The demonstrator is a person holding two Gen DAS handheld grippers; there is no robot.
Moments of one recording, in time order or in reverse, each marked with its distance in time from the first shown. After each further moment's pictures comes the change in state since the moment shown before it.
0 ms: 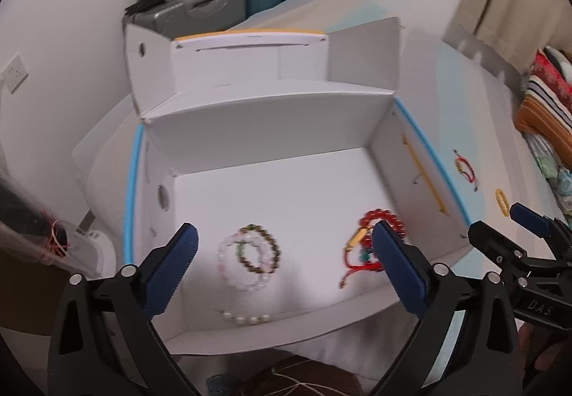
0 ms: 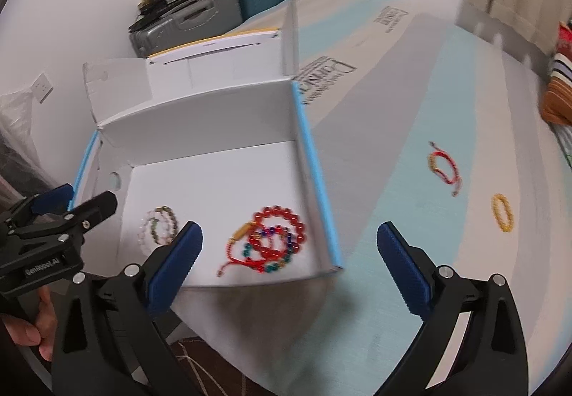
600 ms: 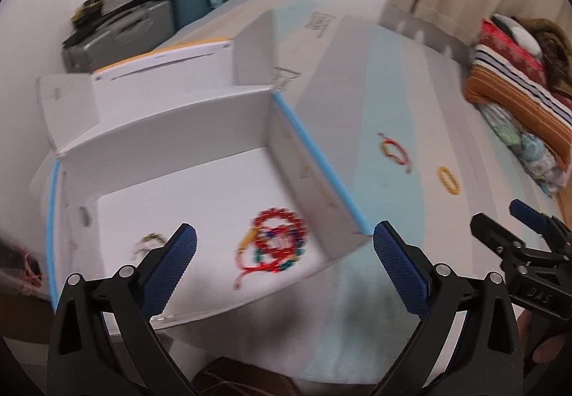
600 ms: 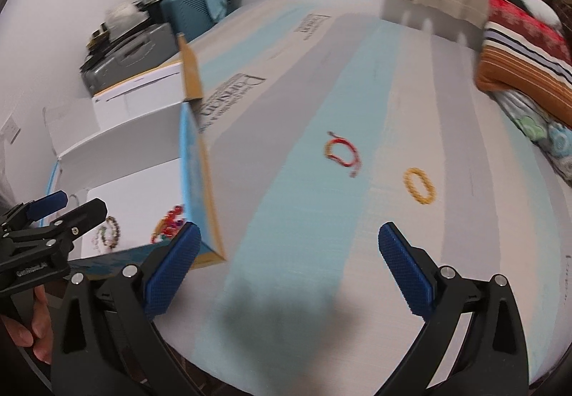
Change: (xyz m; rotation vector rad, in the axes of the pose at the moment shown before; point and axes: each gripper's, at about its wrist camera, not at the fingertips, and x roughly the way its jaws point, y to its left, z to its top) left arm -0.011 -0.120 -0.007 0.142 -0.016 -0.166; right arm -0.057 -0.116 -0.038 0.153 -0.068 -0.144
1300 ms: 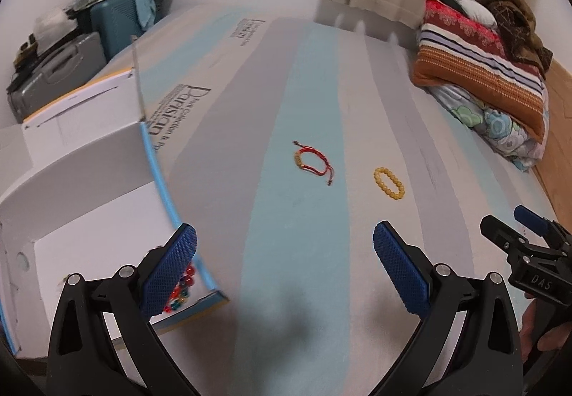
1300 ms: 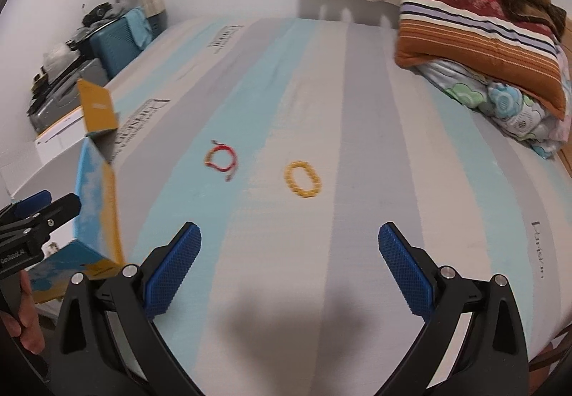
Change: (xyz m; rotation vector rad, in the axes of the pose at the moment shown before) left arm 0.049 -0.124 0.016 0.137 -0.030 -0.110; right arm -0.007 -0.155 -0.022 0.158 -0.037 -0.160
